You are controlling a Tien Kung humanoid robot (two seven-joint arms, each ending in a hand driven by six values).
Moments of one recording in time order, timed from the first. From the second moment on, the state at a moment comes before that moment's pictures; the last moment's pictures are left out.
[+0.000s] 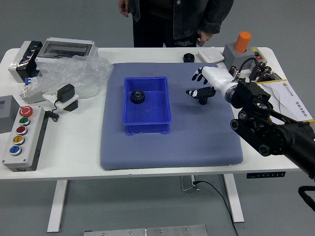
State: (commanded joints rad) left arm -0.02 0.08 -1.38 -0.18 1.11 -0.07 0.13; right arm 0.79 -0.23 0.70 0.86 -1.87 -0.04 -0.18
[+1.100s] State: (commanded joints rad) left arm -0.02 0.08 -1.38 -0.18 1.12 -0.07 0.13; right arm 0.85 -0.13 0.63 0.55 -1.84 -0.03 -0.16
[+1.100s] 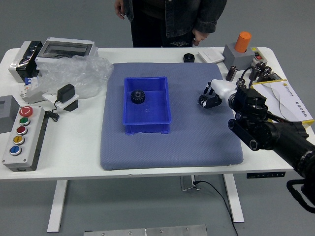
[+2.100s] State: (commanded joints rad) left arm -0.02 0.08 -1.37 -0.18 1.11 -0.07 0.13; right arm 0.83 -0.11 0.62 0.54 -1.87 -0.09 -0.15
